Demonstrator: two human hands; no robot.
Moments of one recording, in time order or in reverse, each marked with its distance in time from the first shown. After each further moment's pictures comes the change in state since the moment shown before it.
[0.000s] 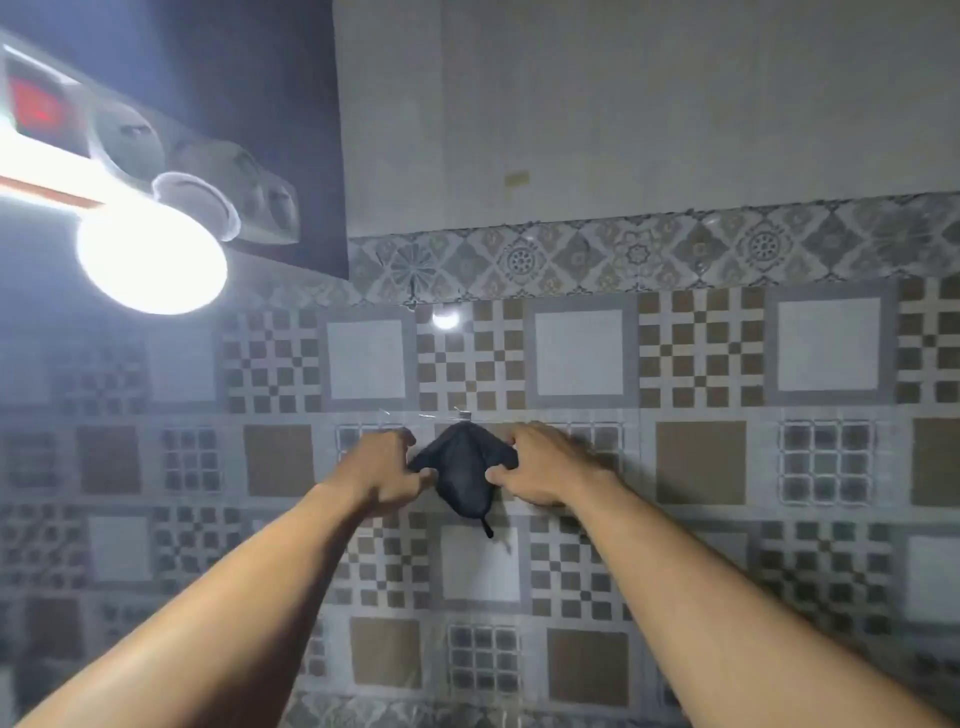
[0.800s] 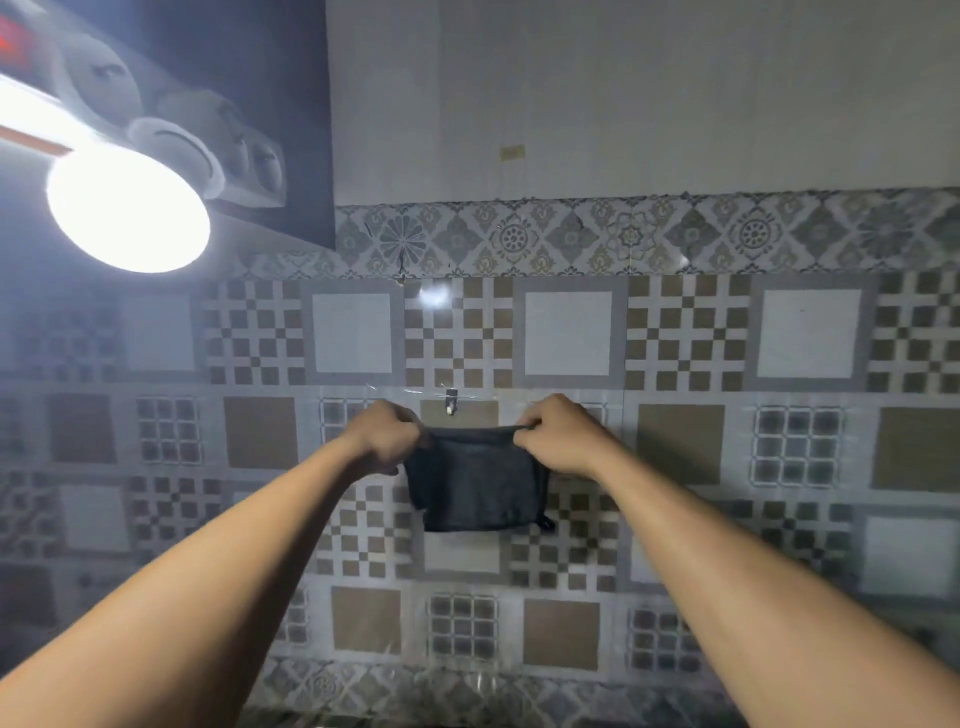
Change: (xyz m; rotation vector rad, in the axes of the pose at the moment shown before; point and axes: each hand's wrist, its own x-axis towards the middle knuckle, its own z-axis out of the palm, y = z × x) left_hand 0.003 0.019 -0.004 -0.519 -0.152 -0.209; right_hand -0.018 0.021 -0.025 0.313 0.001 0.114
